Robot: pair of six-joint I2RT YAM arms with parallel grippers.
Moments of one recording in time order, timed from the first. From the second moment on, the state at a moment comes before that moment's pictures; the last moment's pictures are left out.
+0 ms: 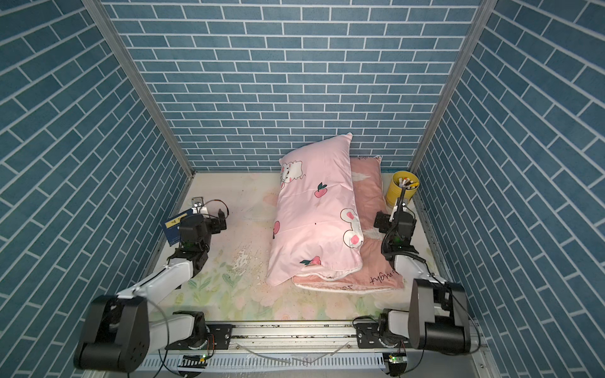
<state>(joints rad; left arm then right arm) -0.11 1.09 0.59 0.26 -0.36 -0.06 -0.04 1.23 0.65 0.19 0.12 0.06</state>
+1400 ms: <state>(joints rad) -0.67 1.55 1.02 -0.03 0.06 -0.59 0.16 1.32 1.04 -0.52 -0.61 0.44</state>
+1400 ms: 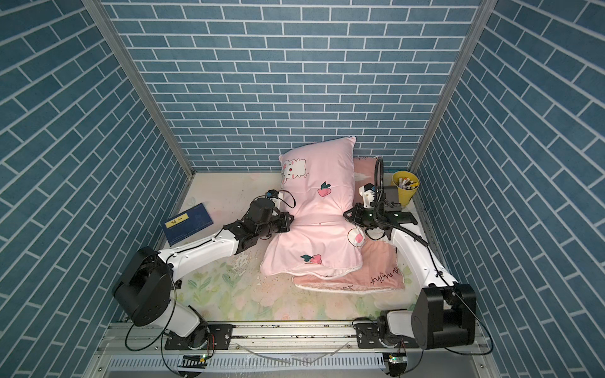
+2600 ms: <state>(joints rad) -0.31 1.28 0.85 -0.40 -0.15 -0.43 0.64 1.94 1.45 -0.37 -0.55 0.40</state>
